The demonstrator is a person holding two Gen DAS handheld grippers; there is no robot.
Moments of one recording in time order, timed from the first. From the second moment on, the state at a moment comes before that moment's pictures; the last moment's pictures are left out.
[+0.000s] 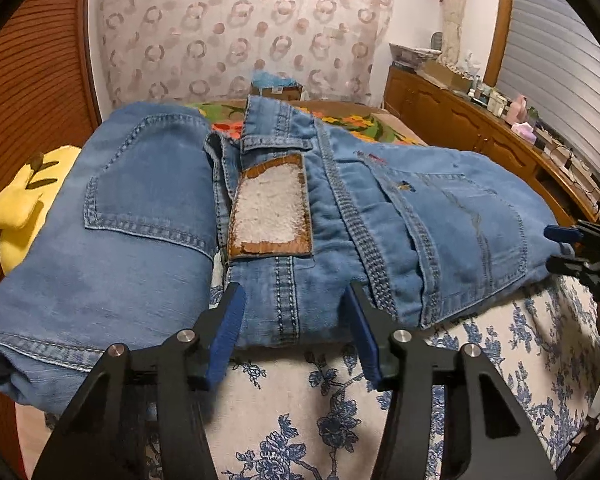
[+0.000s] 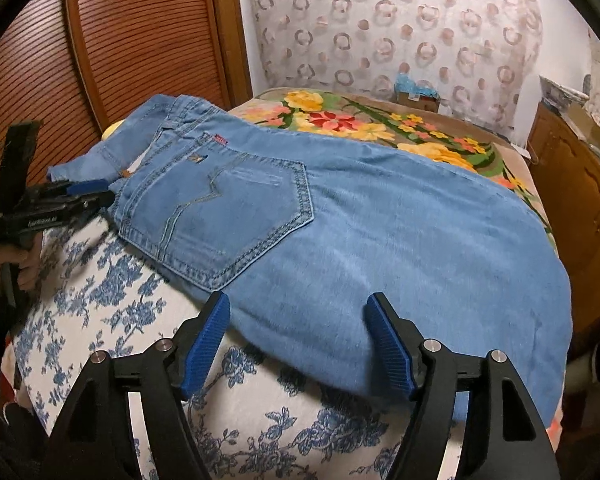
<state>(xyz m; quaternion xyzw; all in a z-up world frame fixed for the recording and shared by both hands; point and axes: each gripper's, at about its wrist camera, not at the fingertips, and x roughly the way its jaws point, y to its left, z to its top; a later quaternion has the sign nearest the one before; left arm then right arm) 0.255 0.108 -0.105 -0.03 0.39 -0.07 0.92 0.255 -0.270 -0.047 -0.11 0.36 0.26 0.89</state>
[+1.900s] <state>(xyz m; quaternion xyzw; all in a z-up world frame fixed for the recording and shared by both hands) 0.180 0.110 -0.053 0.00 0.32 -0.05 0.95 0.153 -0.261 -0.064 -0.17 0.29 0.26 0.90</state>
